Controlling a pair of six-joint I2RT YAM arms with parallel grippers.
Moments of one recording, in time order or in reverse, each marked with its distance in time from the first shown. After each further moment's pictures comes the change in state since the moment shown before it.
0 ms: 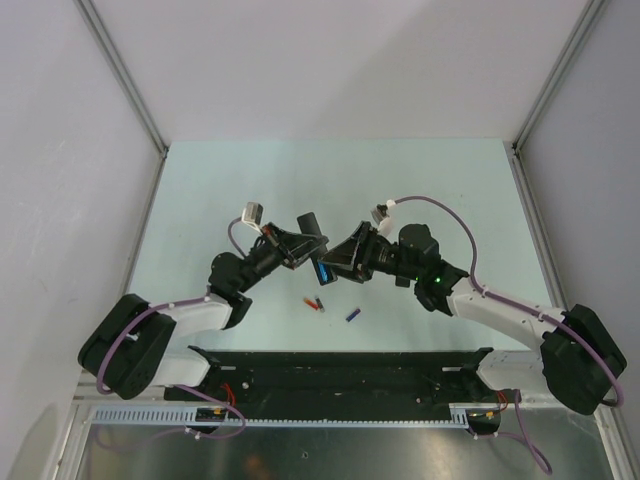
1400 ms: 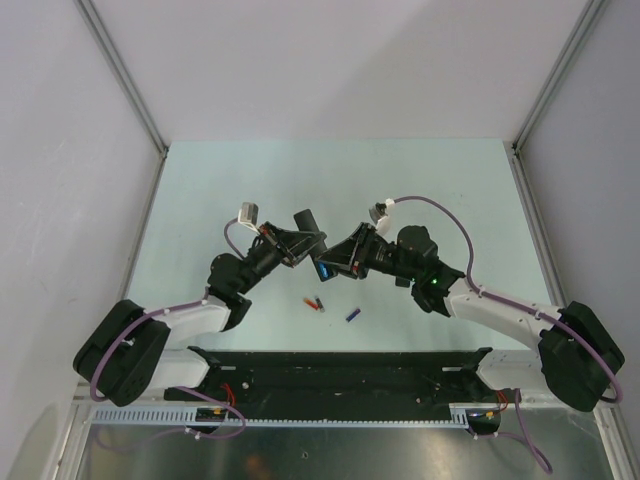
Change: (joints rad) left arm -0.015 -0.045 0.000 -0.044 -0.089 0.032; right arm 0.030 0.019 0.000 0.084 0.037 0.064
